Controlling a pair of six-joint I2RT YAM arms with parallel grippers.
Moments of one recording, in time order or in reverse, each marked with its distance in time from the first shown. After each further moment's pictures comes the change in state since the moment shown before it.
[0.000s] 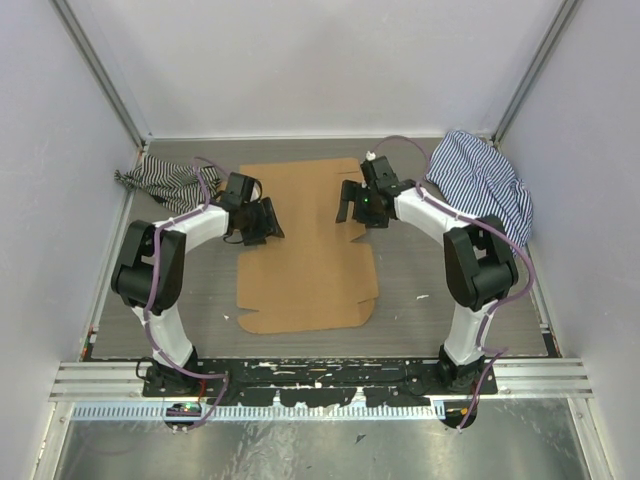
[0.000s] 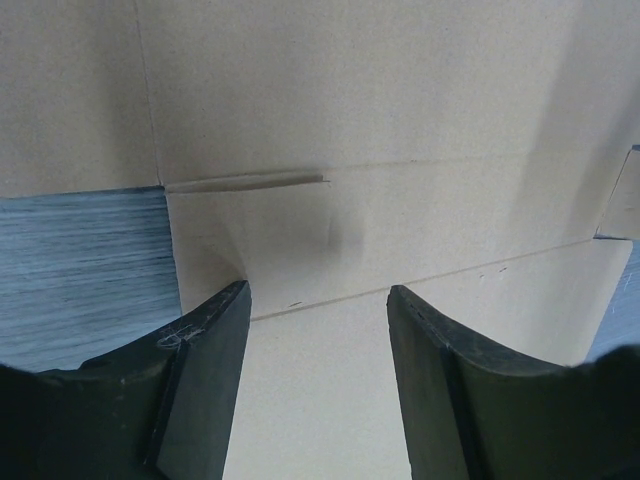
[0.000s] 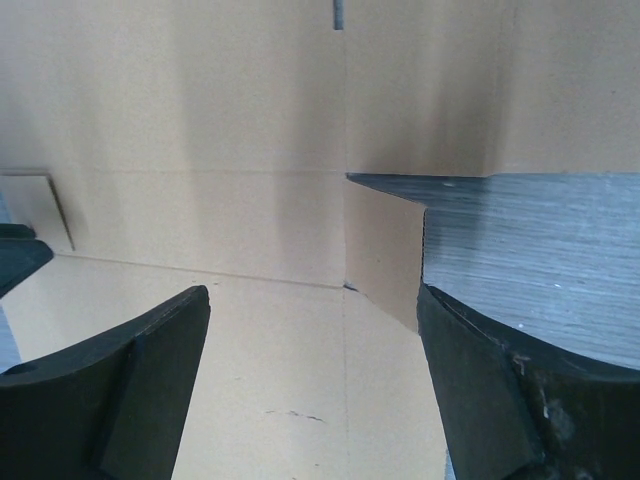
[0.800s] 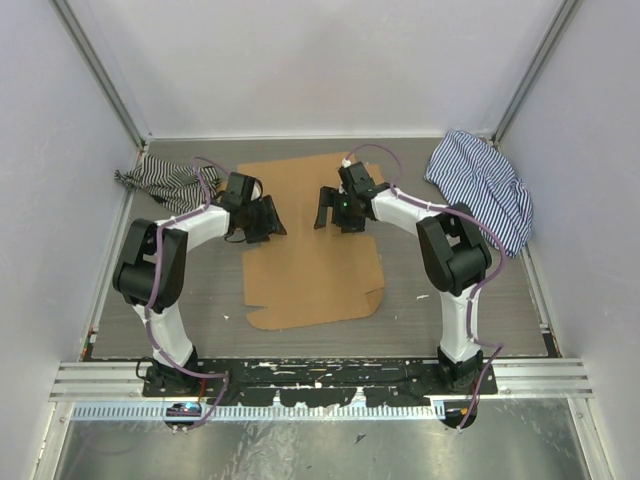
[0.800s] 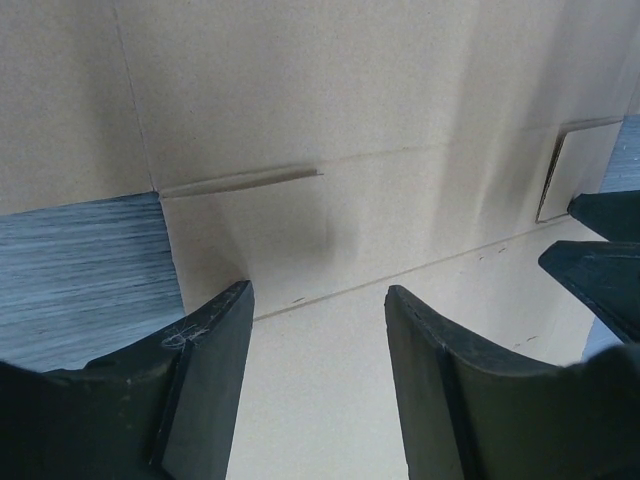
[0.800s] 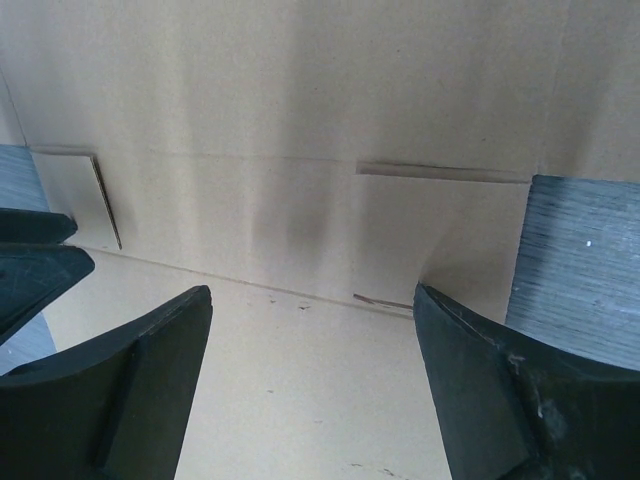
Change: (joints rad) left arm 0.001 0.016 -0.001 0.056 0.023 -0.016; right arm 0.081 0.182 0.102 0.083 -0.090 0.024
